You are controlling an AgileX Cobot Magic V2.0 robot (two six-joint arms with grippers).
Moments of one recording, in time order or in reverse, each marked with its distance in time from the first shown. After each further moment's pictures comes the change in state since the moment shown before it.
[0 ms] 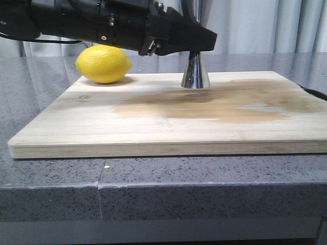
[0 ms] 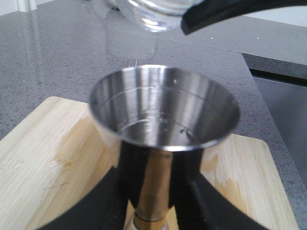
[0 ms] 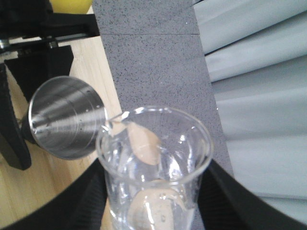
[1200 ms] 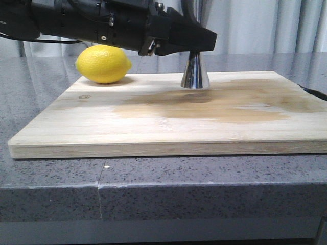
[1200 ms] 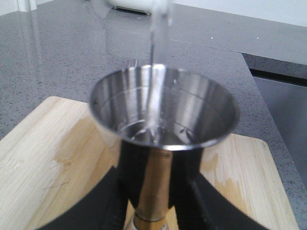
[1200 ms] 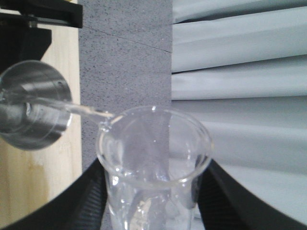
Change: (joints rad) left arm 0.000 0.000 0.000 0.000 0.000 0.000; right arm 0.000 0.000 0.000 -0.101 -0.094 -0.197
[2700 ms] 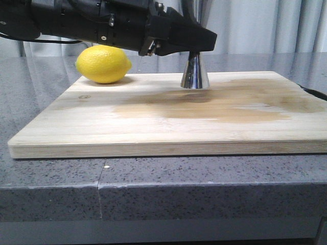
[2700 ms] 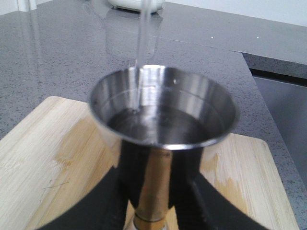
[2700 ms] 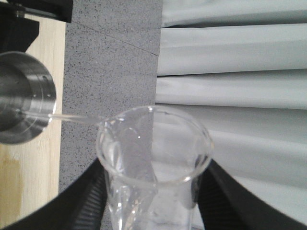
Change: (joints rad) left arm 0.000 0.000 0.000 0.000 0.000 0.000; right arm 0.000 0.000 0.000 -0.035 -0.028 -0.059
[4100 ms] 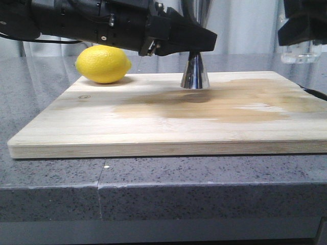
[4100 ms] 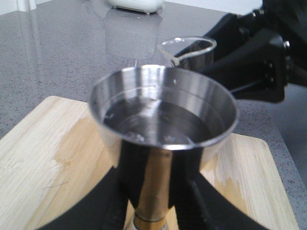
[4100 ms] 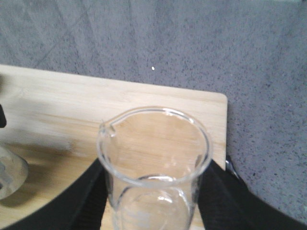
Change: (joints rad) left arm 0.000 0.000 0.000 0.001 0.000 0.000; right arm -0.258 -0.206 0.718 0.917 -0.639 0.592
